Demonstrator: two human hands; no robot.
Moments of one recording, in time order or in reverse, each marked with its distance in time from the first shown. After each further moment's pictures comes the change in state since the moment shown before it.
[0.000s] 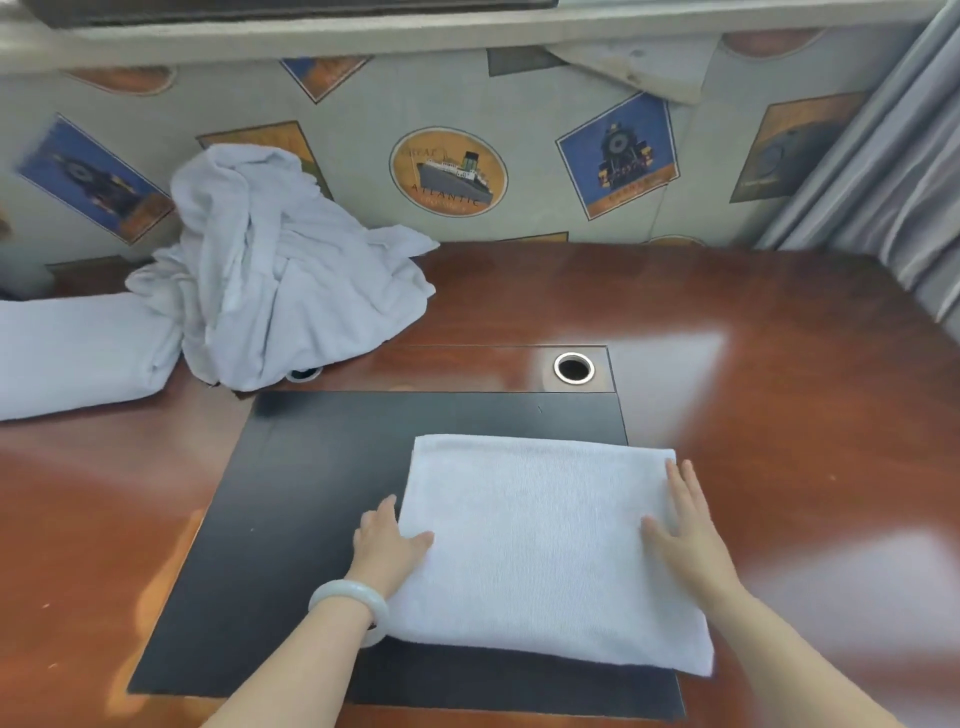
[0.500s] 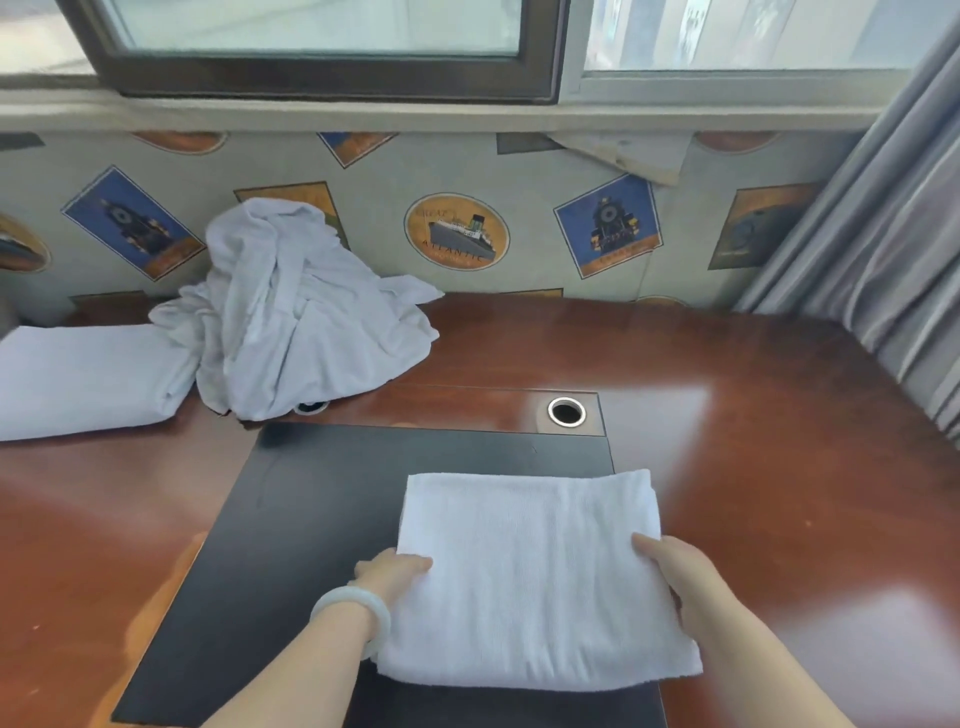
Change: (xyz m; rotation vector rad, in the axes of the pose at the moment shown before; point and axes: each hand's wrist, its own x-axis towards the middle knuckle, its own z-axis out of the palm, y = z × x) left_hand -0.008 0.008 -0.008 -0.329 -0.190 -0.242; right_hand -0.014 -0.045 -0.024 0.633 -0.088 0.498
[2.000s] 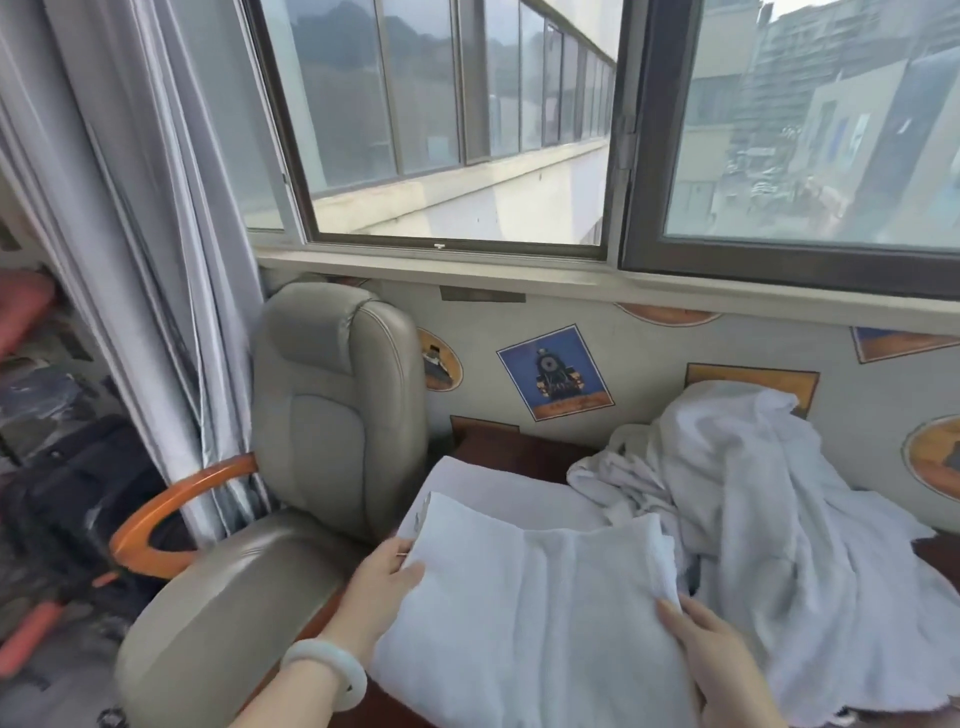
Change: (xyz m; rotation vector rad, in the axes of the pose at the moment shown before) left_hand 0.096 -0.053 -0.682 -0.354 0.444 0.521; right_hand -0.133 -0.170 0.686 0.057 -0.308 -0.372
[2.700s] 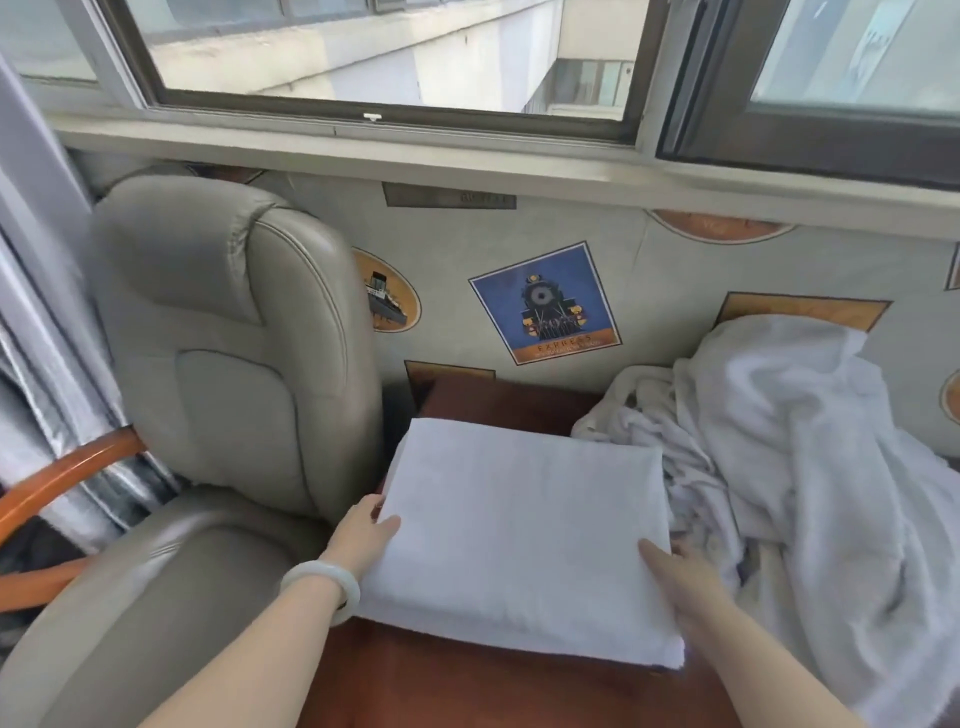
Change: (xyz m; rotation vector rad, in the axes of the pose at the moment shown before) left_hand 0.237 -0.058 -0.009 0.348 -0.188 -0.172; right_hand 0.150 0.027 0.086 -0.274 0.134 0.242
